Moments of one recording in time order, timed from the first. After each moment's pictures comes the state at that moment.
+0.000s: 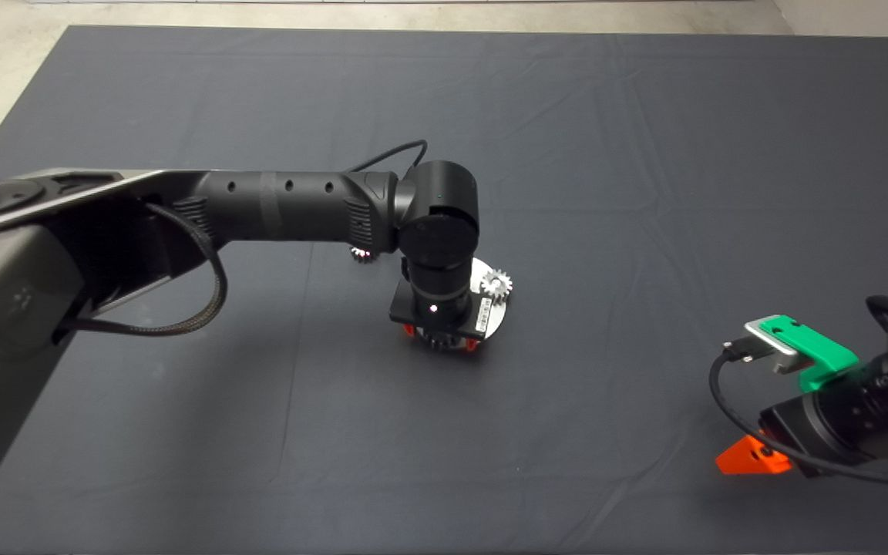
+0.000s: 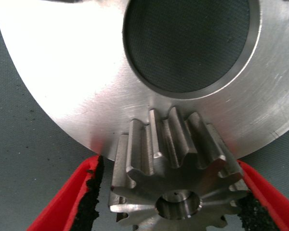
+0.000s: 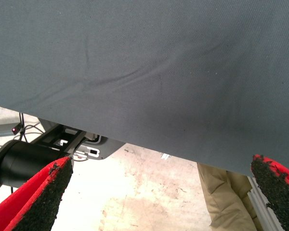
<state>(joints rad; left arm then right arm) -0.29 2.89 -1.26 0.37 1.54 -1.38 0.39 2.06 -0.40 -0.14 -1.53 1.42</state>
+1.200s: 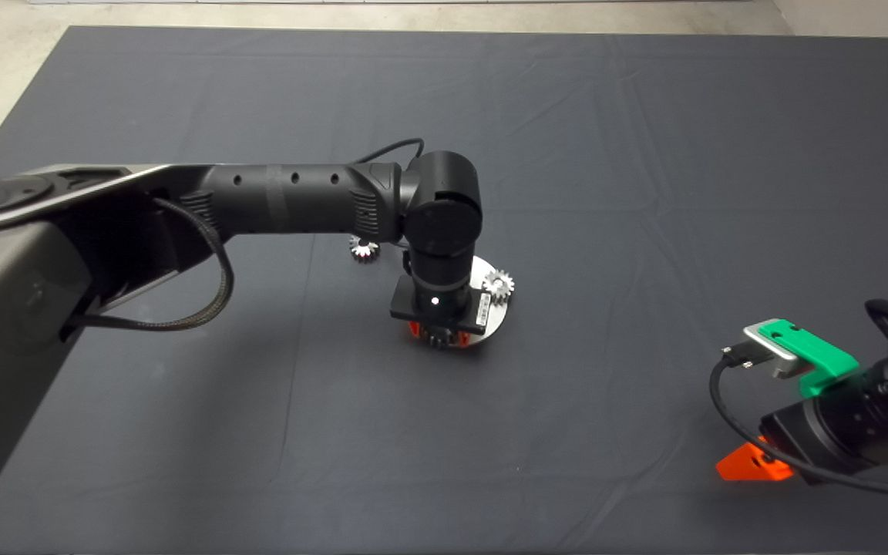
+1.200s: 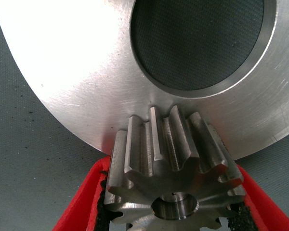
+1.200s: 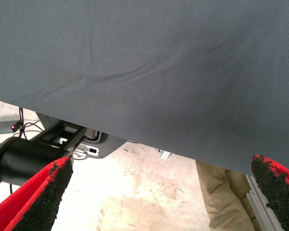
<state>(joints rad) -0.29 2.90 -1.32 0.34 1.53 -1.36 0.39 2.06 -0.39 -0.14 -1.53 1.42</state>
